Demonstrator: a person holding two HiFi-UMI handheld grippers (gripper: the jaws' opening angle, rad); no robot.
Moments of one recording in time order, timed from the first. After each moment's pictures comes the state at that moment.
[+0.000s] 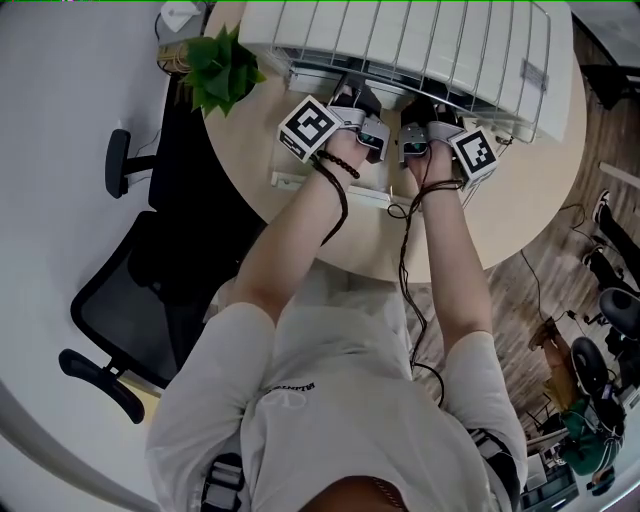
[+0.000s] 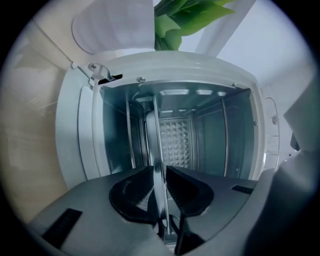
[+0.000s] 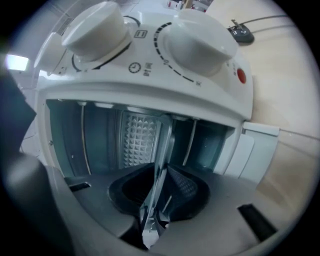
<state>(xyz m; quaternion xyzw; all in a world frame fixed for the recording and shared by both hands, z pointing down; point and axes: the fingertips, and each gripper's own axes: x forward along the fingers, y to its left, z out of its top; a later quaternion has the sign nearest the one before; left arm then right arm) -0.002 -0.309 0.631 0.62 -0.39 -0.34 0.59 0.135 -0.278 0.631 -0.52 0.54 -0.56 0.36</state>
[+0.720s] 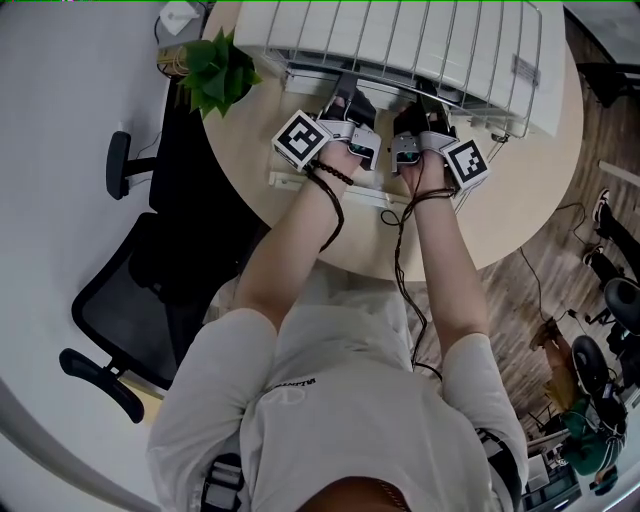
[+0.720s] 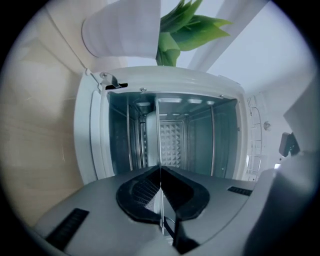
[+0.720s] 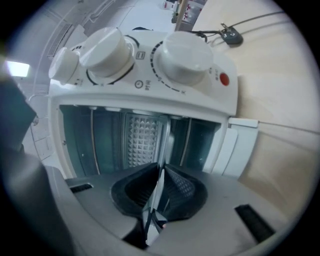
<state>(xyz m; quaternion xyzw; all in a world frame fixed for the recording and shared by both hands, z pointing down) -0.007 -0.292 0.617 0.63 -0.36 -0.38 0.58 0.128 -0.262 0.622 -0.50 0.53 -0.56 0.39</state>
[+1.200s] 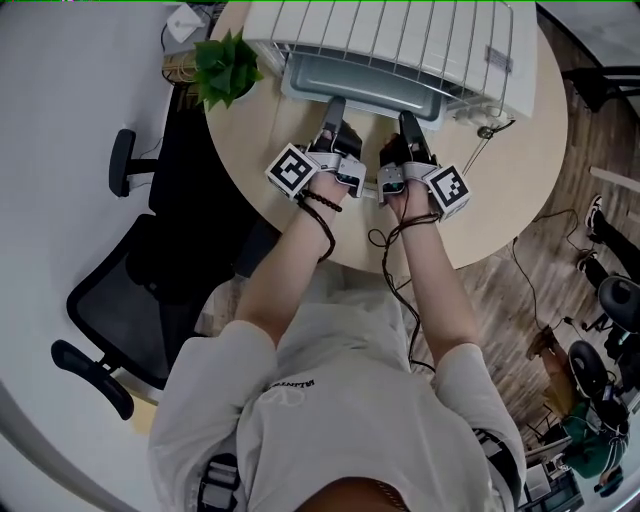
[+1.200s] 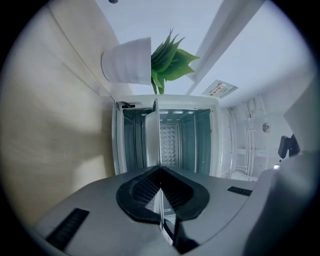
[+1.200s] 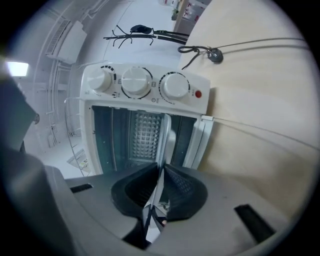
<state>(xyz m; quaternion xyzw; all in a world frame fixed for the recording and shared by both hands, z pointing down) -0.022 -0.219 0.606 0.61 -0.37 -0.39 0.58 0.116 -0.187 0.615 -0.50 0.54 -0.58 0.35</state>
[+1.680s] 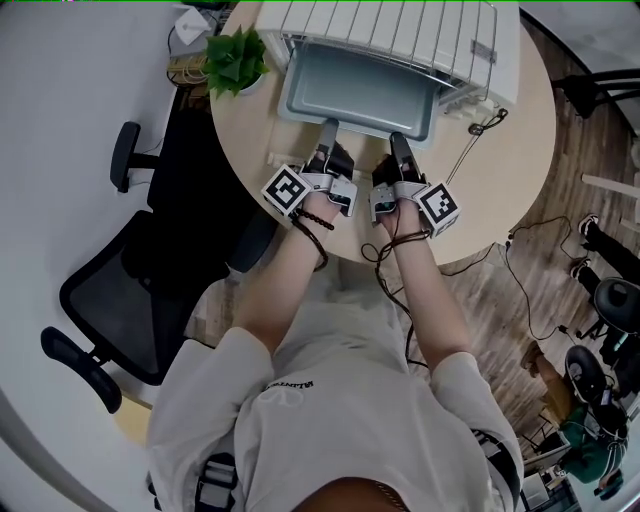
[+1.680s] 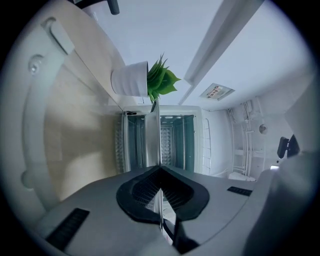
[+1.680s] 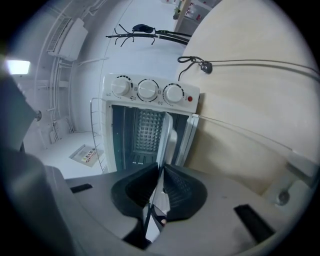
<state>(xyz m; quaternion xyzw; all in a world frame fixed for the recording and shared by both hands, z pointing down) -0.034 -0.154 0.592 0.61 -0.37 -0.40 0.58 0.105 -0.125 0.599 -0.49 0.55 -0.59 0.33</state>
